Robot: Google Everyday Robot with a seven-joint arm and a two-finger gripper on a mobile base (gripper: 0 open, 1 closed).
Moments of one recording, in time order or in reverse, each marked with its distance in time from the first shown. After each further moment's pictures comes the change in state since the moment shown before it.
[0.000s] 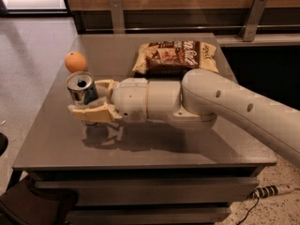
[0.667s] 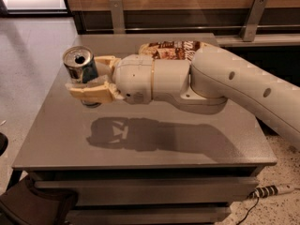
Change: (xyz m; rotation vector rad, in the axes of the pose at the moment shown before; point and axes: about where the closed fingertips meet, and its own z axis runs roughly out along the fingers) arm -0.054 -0.013 -0.014 0.030 -0.021 -0.103
